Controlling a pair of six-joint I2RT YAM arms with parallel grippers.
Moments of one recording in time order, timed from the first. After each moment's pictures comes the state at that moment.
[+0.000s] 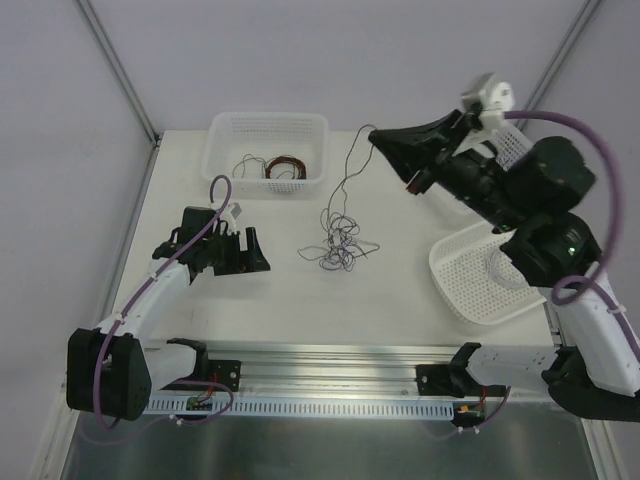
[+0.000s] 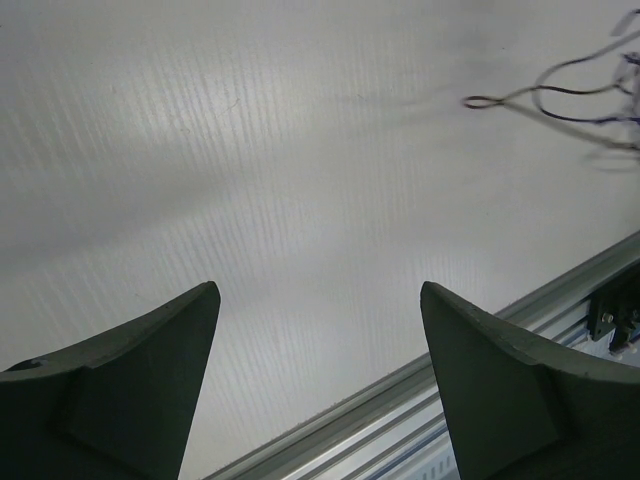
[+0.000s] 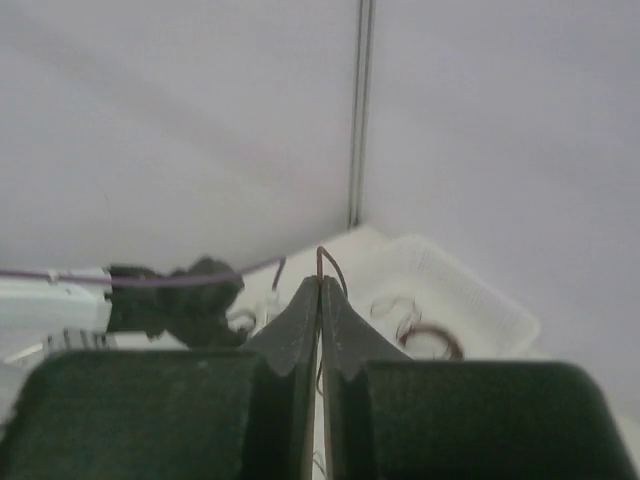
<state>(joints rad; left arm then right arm) -0.16 1.12 0.69 -0.49 0.44 -0.30 0.84 1.16 1.84 -0.37 -0.13 0.01</state>
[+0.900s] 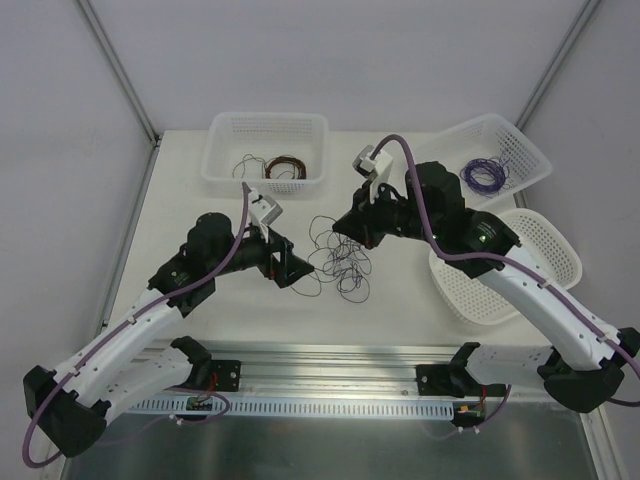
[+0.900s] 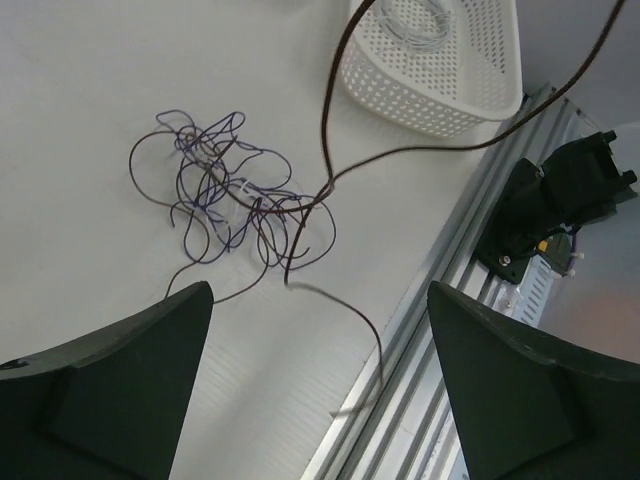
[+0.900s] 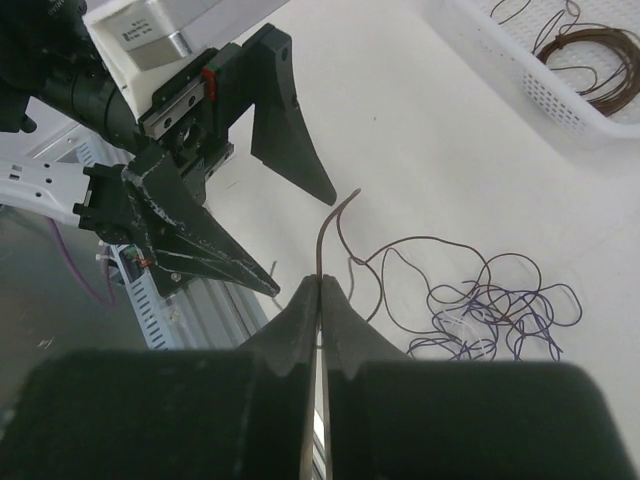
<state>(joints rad) -0.59 0.84 0.74 -0.23 0.45 -0.25 0.85 1.19 1.44 -0.62 -0.25 0.14</state>
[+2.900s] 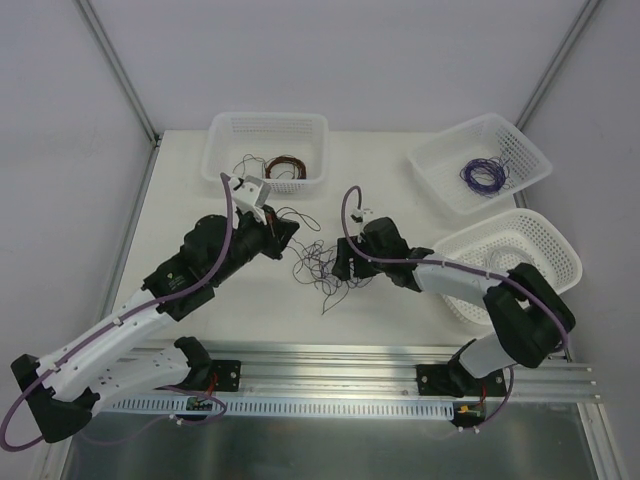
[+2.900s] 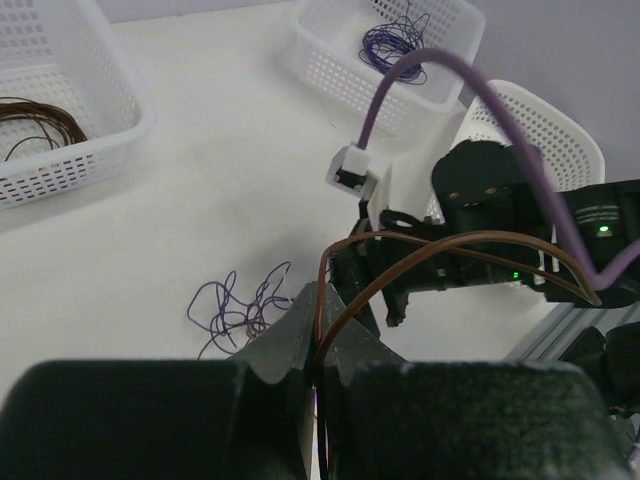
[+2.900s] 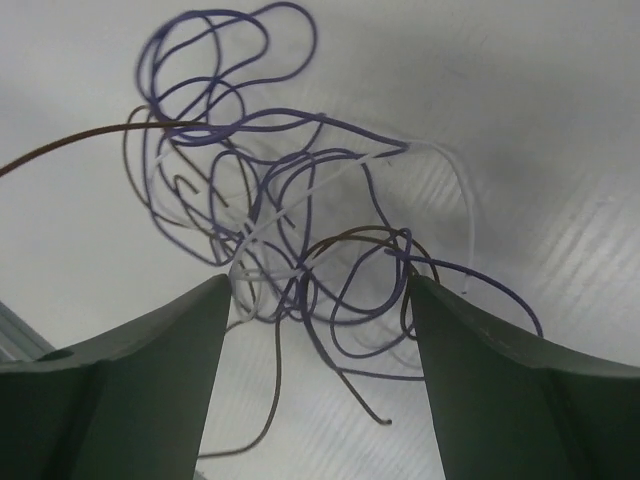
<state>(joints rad) -0.83 0.85 0.88 -0.19 -0.14 -0.32 0.72 1.44 0.73 -0.02 -0.10 0.43</state>
